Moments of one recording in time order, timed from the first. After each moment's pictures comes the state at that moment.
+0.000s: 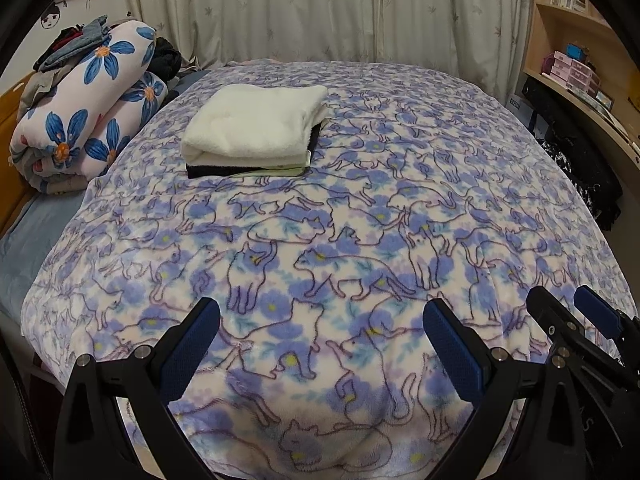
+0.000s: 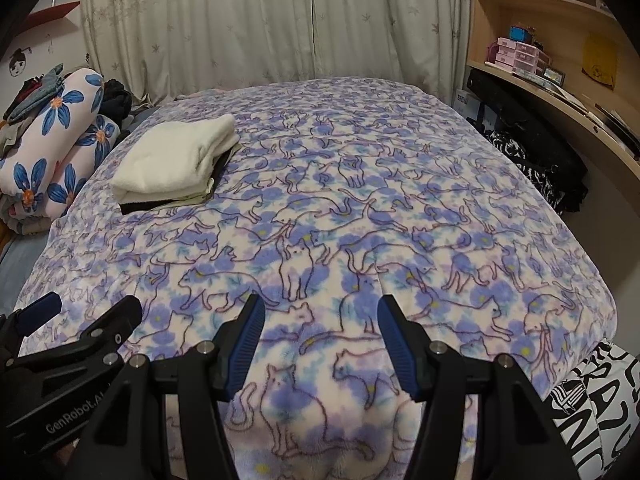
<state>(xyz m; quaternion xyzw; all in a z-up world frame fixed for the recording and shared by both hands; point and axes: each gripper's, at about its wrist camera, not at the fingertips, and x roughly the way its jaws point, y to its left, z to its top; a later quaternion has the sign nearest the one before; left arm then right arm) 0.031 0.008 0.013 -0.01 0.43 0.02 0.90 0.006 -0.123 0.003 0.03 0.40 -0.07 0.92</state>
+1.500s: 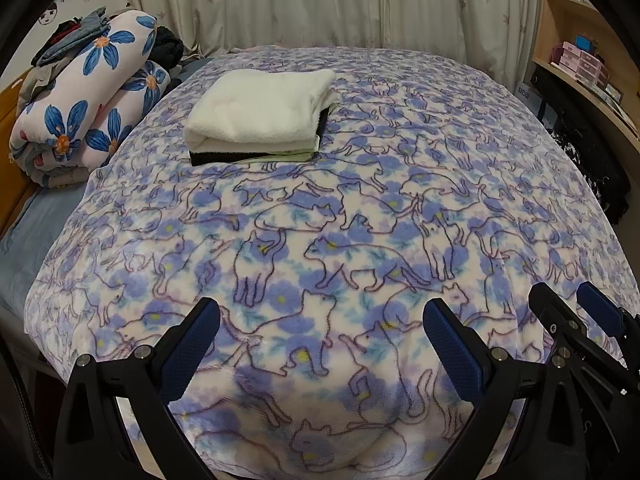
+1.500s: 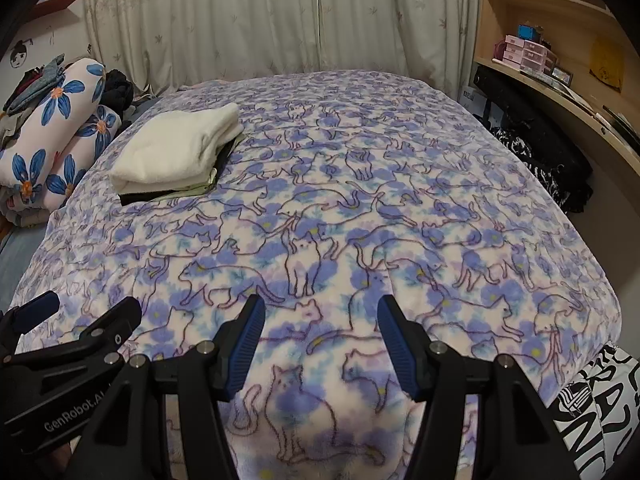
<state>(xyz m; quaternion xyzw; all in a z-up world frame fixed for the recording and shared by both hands) 0.040 0.018 0.001 -0.01 0.45 0.03 0.89 0.013 -0.121 -0.006 0.03 0.41 -0.07 0.91</state>
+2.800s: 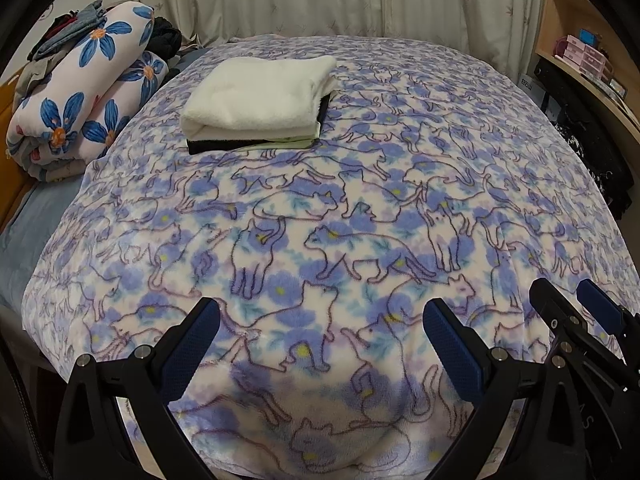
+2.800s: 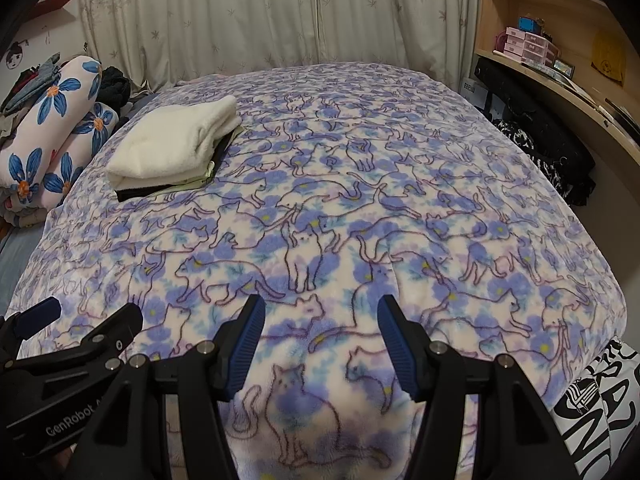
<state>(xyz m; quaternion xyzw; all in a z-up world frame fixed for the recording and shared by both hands) 0.047 0.030 -0.012 -0.01 0.47 0.02 0.88 0.017 -0.121 -0.012 0.03 0.41 -0.07 0.91</state>
